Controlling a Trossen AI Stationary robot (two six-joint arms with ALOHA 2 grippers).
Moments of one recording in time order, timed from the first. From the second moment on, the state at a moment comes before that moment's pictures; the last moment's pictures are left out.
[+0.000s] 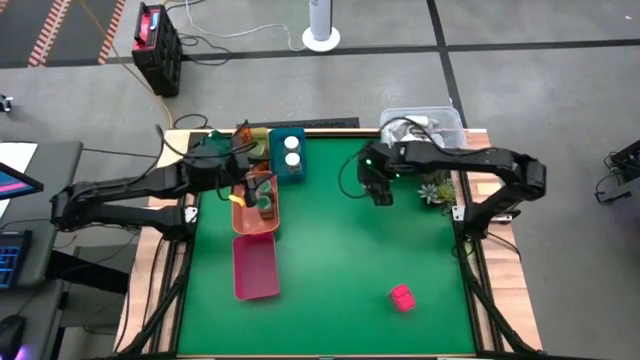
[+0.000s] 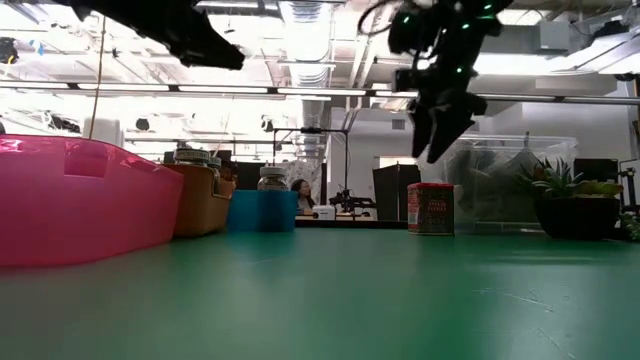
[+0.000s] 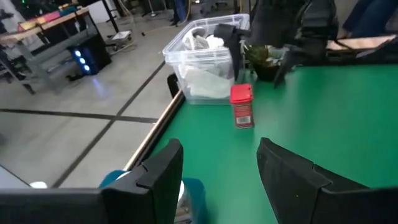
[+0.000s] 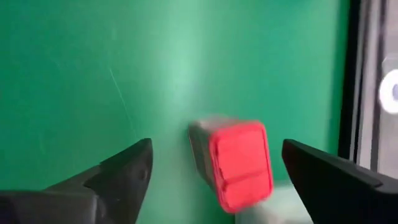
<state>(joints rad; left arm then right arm) 0.26 0.85 0.73 -0.10 -0.17 0.19 -0.32 1.51 1.17 -0.82 0.15 -0.42</state>
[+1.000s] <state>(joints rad) 0.22 0.76 0.72 -0.19 -0.22 0.15 -0.38 1.78 1.27 -0.96 0.10 -0.62</state>
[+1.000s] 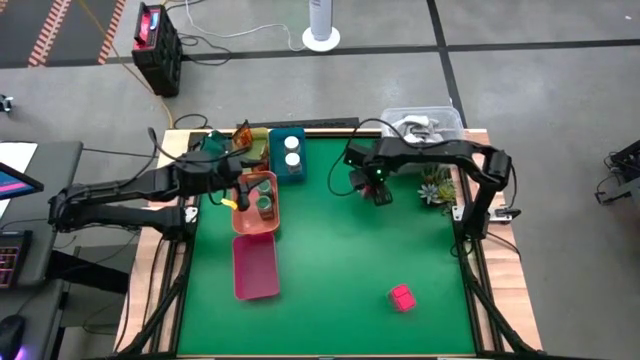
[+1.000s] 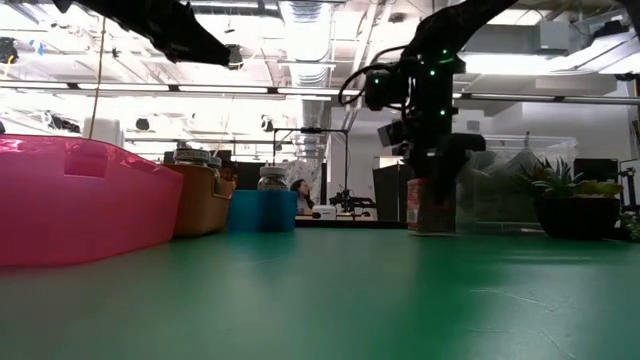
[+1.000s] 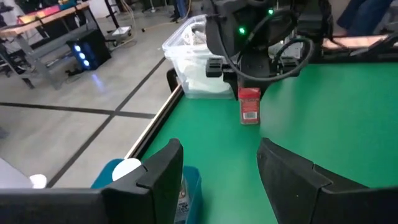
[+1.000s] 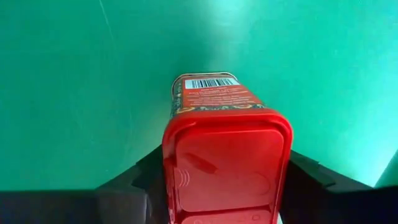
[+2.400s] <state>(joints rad) -0.04 1.18 0.72 0.17 -0.30 0.12 -0.05 1.78 1.57 -0.79 0.08 -0.30</state>
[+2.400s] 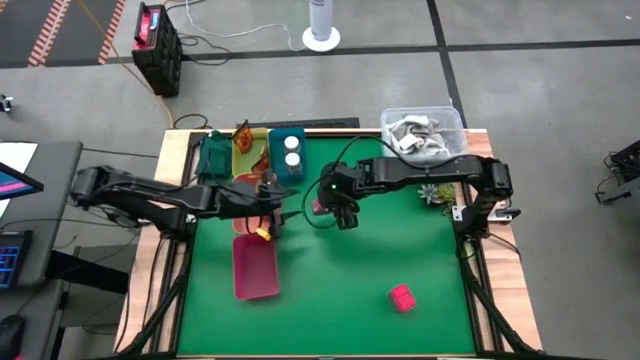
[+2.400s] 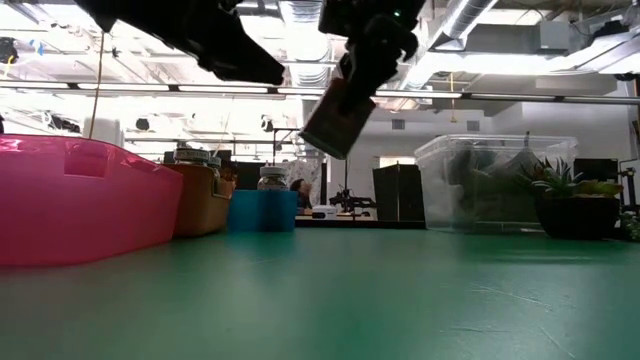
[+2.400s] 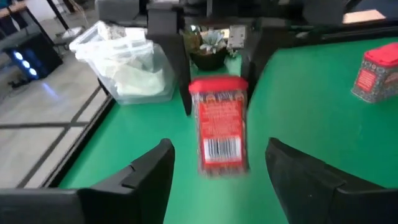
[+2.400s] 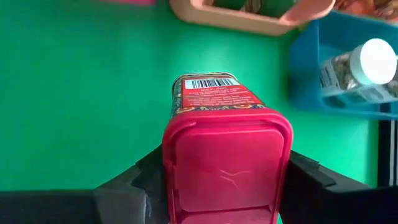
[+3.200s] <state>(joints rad) -0.04 1.26 0.72 0.24 -0.33 0.12 -0.01 1.79 1.57 -0.61 0.09 -0.23</state>
